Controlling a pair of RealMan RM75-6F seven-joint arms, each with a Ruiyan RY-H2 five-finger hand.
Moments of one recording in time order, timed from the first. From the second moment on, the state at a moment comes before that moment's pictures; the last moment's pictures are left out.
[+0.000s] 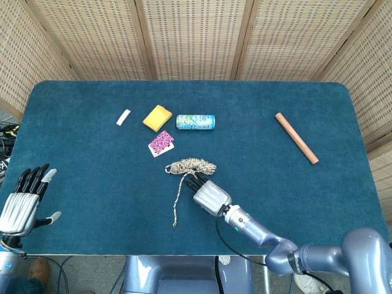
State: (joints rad) left arm -0.14 -1.18 -0.02 -1.60 1.55 1.45 0.11; right arm 0.88 -1.64 0.04 -1.44 -1.31 0.86 -0.58
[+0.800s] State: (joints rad) left arm -0.52 -1.42 -0.01 -1.43 1.85 1.15 0.13; right arm 0.83 -1.53 -0.01 -1.30 -1.52 0.94 -0.29
